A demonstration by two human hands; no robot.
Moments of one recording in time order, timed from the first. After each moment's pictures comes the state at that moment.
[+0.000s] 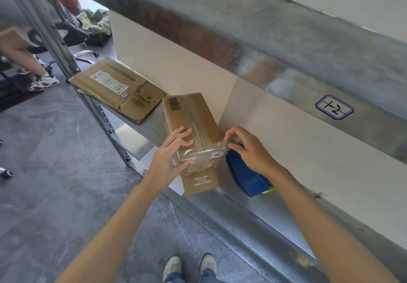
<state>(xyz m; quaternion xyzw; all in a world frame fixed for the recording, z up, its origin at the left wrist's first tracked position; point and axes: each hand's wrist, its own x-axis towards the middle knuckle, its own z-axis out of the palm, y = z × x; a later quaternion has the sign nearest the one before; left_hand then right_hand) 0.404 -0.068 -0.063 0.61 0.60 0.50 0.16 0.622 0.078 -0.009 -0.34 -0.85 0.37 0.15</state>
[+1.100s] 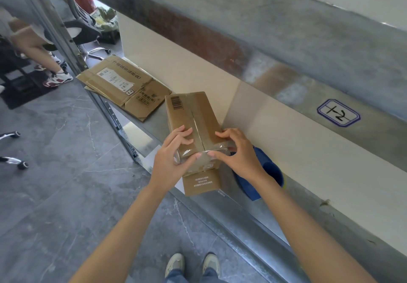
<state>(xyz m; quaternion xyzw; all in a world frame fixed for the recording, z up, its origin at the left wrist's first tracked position) 0.427 -0.062 -0.058 0.52 0.63 0.55 0.14 0.600 0.064 -0.036 -0.33 -0.80 0.43 0.25</state>
